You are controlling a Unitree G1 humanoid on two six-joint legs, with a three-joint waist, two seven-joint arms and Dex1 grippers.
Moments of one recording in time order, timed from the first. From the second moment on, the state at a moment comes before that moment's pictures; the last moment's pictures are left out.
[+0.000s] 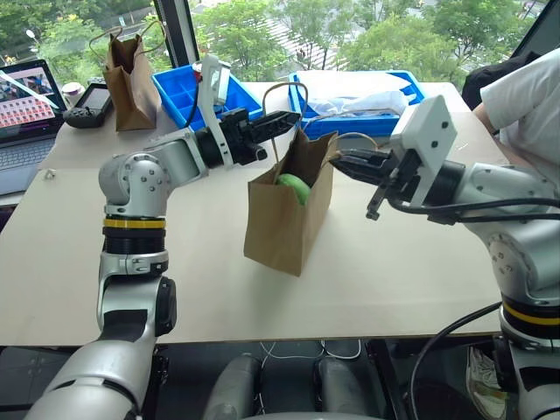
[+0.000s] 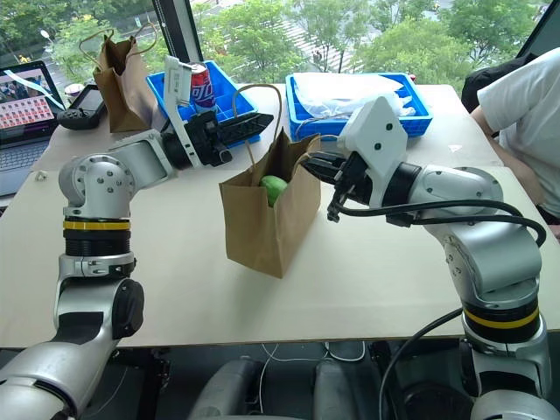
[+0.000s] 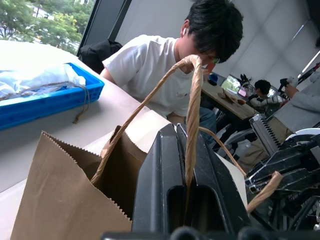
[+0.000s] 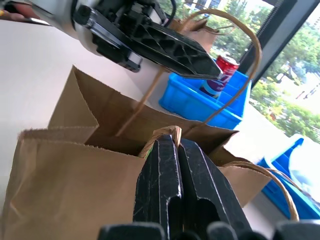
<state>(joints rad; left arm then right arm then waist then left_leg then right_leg) -0.96 0.36 0.15 0.17 -0.81 0.97 -0.68 -0.66 -0.72 0.00 -0.56 0.46 0.78 0.71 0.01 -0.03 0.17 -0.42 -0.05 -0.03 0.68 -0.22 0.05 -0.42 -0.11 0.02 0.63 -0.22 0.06</state>
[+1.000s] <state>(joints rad) -0.85 0.78 0.15 0.11 -0.87 1.09 -1.10 -0.67 -0.96 -0.29 -0.55 0.97 1.08 0.84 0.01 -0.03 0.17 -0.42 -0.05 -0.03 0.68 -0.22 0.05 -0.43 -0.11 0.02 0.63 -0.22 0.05</state>
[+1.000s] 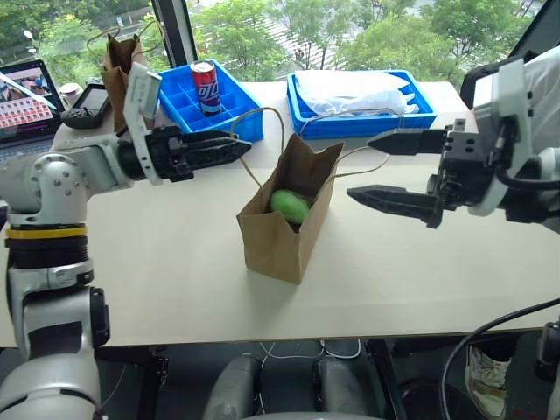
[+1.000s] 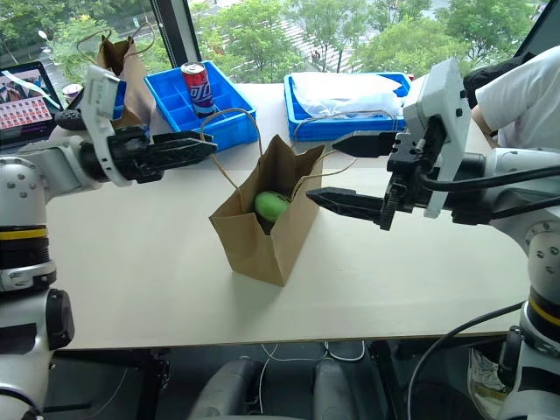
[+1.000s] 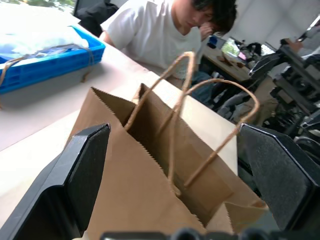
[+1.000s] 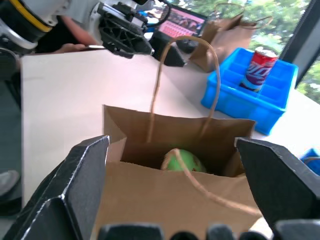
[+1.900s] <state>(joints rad) -0.53 0.67 0.03 -0.27 -0.79 0.95 -1.02 -0.55 -0.63 0.18 -0.42 0.50 0.75 0.70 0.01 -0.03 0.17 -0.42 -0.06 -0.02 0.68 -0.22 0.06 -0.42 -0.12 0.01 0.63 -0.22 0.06</state>
